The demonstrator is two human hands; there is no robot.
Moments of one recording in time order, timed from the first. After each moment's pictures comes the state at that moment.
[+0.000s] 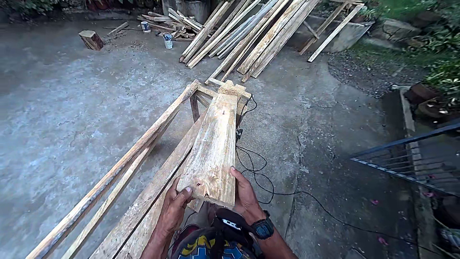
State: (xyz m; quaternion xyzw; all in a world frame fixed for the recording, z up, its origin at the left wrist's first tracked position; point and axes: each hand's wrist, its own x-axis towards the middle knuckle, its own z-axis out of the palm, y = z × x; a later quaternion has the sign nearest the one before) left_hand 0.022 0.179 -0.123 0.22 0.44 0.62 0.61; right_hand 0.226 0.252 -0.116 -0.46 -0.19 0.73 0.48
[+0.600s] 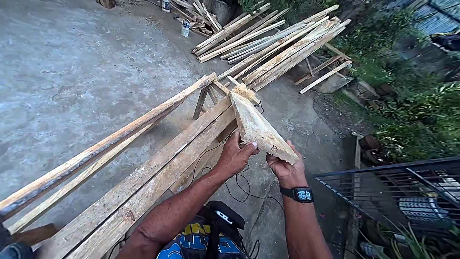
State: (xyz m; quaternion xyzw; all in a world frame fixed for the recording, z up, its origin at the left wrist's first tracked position) left_hand 0.056 0.213 -0.040 0.33 0.33 0.62 0.64; right_hand 0.243 0.263 -0.026 -0.37 -0.13 0.68 0.62
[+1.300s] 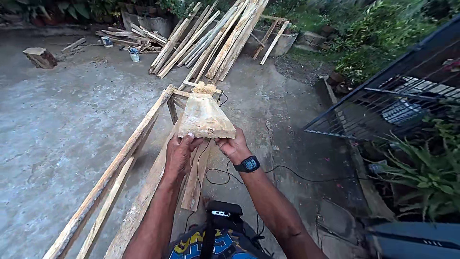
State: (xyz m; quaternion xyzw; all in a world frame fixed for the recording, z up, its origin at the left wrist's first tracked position) left_hand 0.035 0.227 -0.024 0.30 0.35 0.65 0.60; right_hand 0.196 0.263 -0.018 -0.36 -0.09 0.67 0.64
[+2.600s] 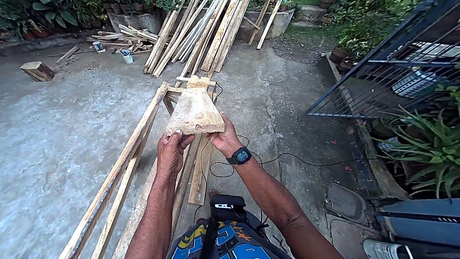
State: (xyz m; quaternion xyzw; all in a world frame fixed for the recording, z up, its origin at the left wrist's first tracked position) left_hand 0.042 0.224 -0.030 0.29 0.34 0.67 0.59; right_hand 0.204 0.262 -0.031 -0.36 -0.11 0.69 0.62
